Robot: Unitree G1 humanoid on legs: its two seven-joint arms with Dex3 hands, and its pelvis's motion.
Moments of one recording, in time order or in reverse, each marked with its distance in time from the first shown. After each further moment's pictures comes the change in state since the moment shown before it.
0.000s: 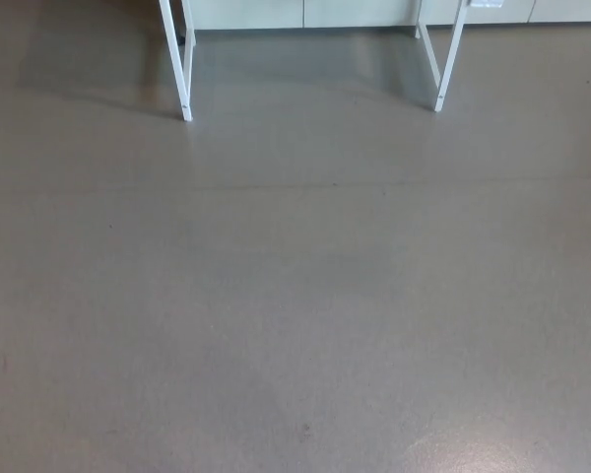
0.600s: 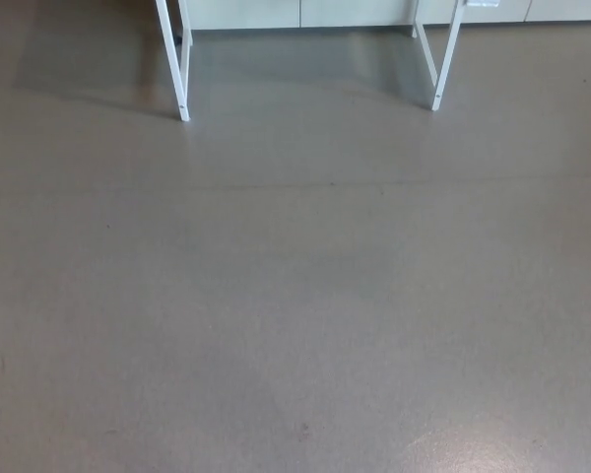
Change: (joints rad) left_arm -0.002 0.028 0.031 0.012 -0.021 0.000 -0.121; right_arm 0.042 0.000 -0.056 -0.083 0.108 0.167 0.031
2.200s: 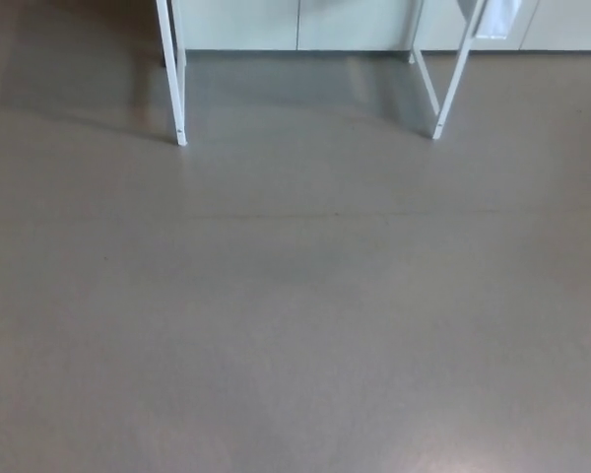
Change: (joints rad) left_arm 0.022 0.031 -0.009 -0.061 0.013 0.030 -0.021; right_arm 0.020 0.008 0.012 -0.012 0.042 0.023 -0.007
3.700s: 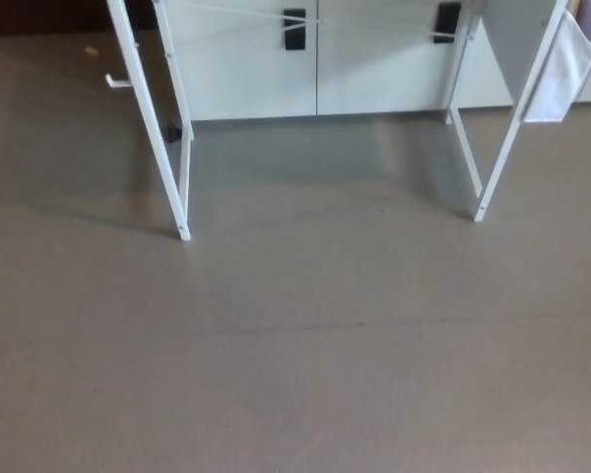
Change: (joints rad) left_arm 0.008 -0.006 0.013 0.005 -0.008 0.000 -0.012; right_arm 0.002 0.000 0.002 -0.004 0.000 0.003 -0.003
